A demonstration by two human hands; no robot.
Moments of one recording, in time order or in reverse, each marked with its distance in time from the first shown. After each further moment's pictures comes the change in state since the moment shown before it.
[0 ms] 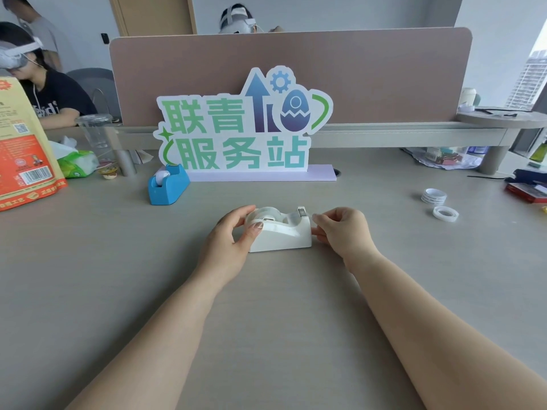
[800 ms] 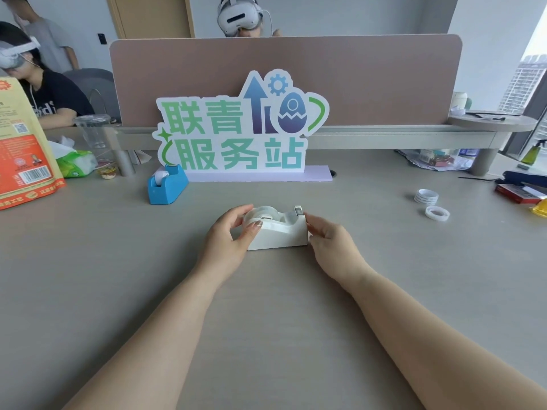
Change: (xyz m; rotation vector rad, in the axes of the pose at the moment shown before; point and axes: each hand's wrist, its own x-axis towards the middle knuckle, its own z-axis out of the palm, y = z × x) left_hand -0.003 0.007 0.000 -0.037 0.010 0.002; right_hand -0.035 0.007 -0.001 -0.175 -0.262 -0.273
